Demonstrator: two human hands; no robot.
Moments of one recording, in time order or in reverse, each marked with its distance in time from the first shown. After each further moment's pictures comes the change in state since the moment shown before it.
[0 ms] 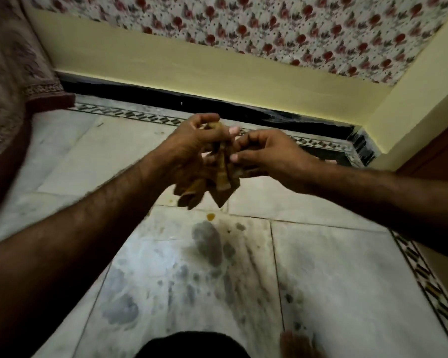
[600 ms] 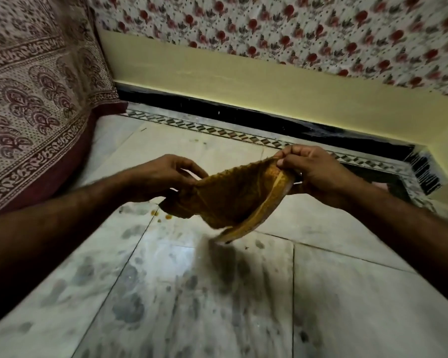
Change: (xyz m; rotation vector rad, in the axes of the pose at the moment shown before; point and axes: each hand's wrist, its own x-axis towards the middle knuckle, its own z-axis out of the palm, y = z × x) left_hand -0.016 -0.014 -0.075 0.623 -0.029 -0.238; right_hand 0.045 0.060 -0.055 0.173 -0.127 0.022
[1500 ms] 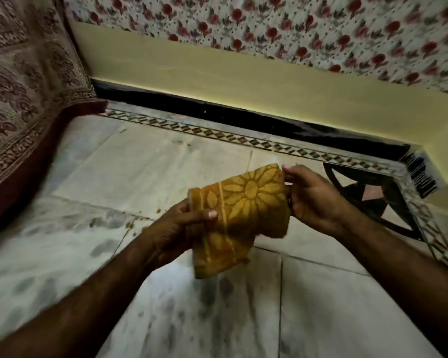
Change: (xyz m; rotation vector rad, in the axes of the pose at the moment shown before) left_hand 0.049 -0.032 0.106 -0.764 0.001 0.046; right_hand 0.027 0.060 -0.038 0.430 0.035 0.142
